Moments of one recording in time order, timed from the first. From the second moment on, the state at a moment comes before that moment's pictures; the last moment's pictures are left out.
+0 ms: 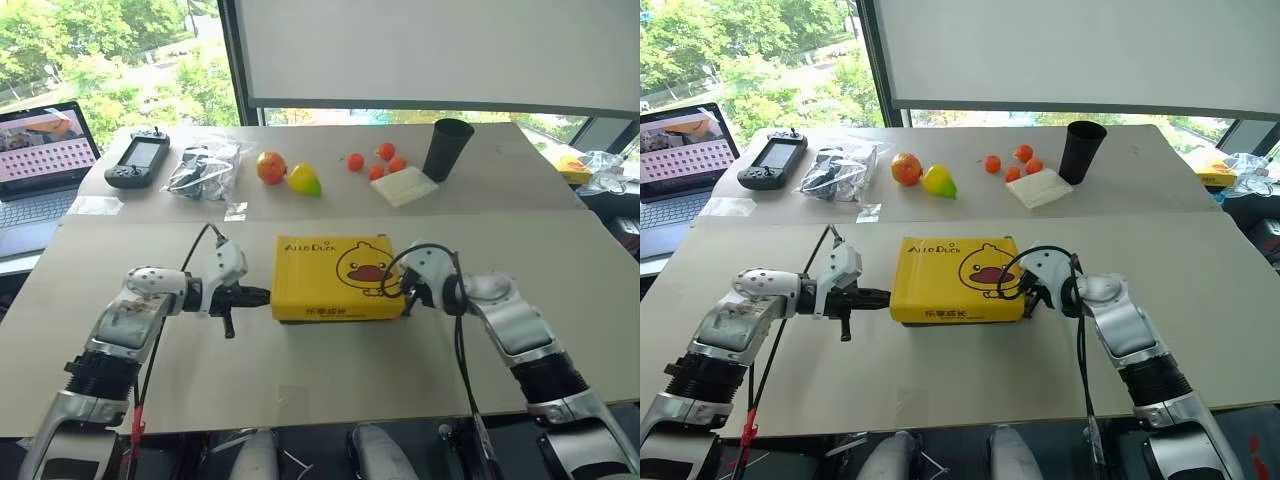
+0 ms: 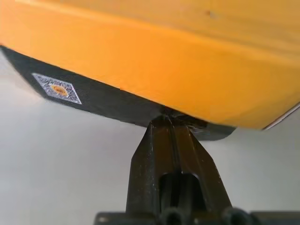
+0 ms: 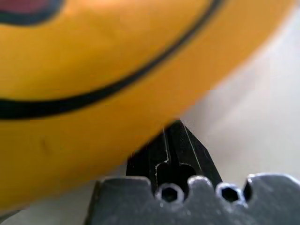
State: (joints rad) left arm -0.45 0.71 -0.09 0.07 -0.23 0.43 -1.18; right arm -0.48 -0.58 0.24 -0.03 0.02 0.55 0.82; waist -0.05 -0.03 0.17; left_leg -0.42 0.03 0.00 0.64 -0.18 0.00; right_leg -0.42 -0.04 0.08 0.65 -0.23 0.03
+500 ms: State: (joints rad) left arm -0.35 0.98 -0.02 0.06 -0.25 0.49 -1.28; right arm -0.41 -0.82 0.08 0.01 0.13 0.54 0.99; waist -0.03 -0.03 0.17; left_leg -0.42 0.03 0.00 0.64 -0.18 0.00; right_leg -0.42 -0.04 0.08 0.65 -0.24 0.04
